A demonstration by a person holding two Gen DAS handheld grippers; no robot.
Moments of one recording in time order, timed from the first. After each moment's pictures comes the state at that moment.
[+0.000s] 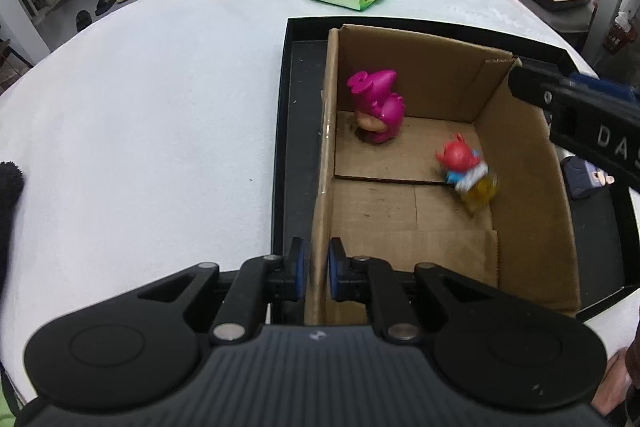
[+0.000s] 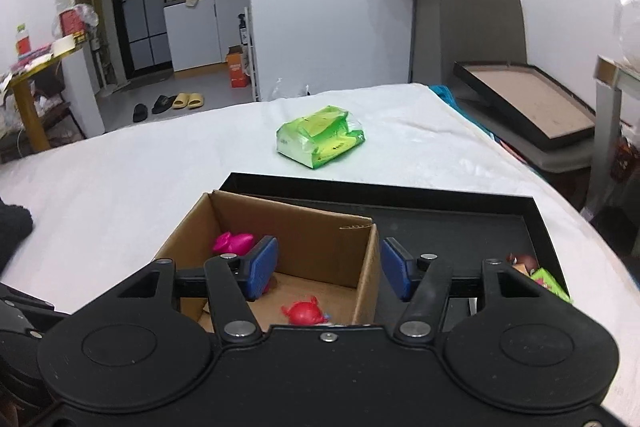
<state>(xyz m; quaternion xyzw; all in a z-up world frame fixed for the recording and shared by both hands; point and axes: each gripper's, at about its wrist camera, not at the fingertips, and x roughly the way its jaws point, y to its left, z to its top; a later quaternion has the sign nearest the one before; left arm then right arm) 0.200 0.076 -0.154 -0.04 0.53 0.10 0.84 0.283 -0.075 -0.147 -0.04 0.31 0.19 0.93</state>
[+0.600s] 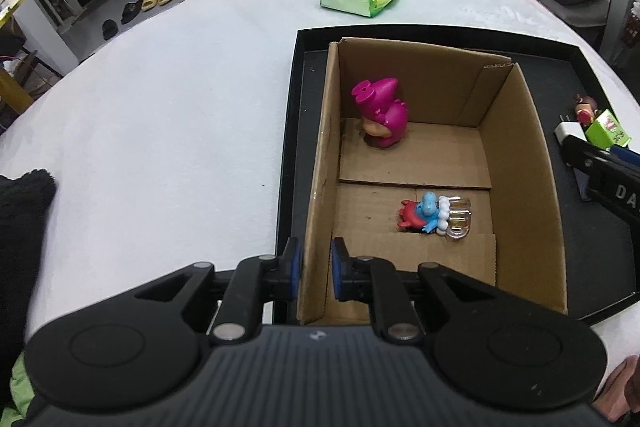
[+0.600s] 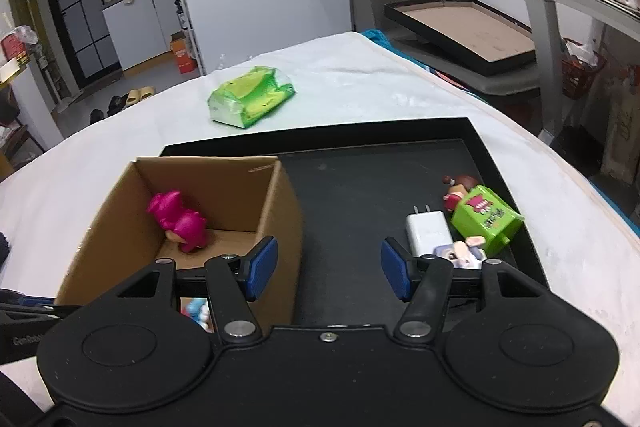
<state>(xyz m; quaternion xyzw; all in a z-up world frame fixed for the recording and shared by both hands) 0.202 0.052 -0.138 0.00 0.53 0.14 0.83 0.288 -0.130 -0.173 0.02 0.37 0.12 0.92</state>
